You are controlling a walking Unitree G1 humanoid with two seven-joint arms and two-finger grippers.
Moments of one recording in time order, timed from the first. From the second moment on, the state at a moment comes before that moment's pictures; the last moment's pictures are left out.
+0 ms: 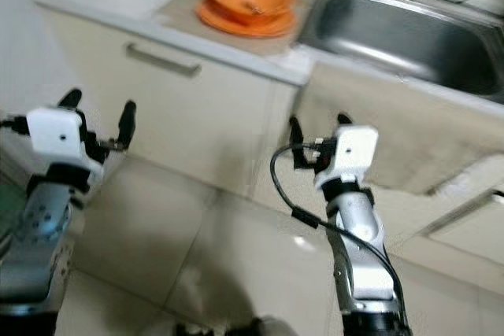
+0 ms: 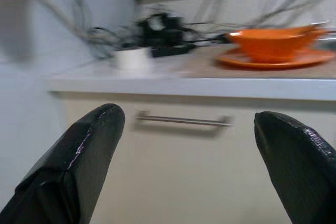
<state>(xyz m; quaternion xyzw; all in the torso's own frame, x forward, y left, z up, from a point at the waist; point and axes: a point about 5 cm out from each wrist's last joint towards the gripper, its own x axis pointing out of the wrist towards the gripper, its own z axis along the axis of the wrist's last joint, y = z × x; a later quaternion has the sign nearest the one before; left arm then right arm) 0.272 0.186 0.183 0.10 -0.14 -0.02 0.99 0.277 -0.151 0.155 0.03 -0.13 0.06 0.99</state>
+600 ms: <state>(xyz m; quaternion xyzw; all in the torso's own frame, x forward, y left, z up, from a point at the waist) 0.290 0.169 0.228 0.08 -0.20 -0.05 0.98 0.279 -0.169 0.208 0.03 -0.22 0.01 0.98</state>
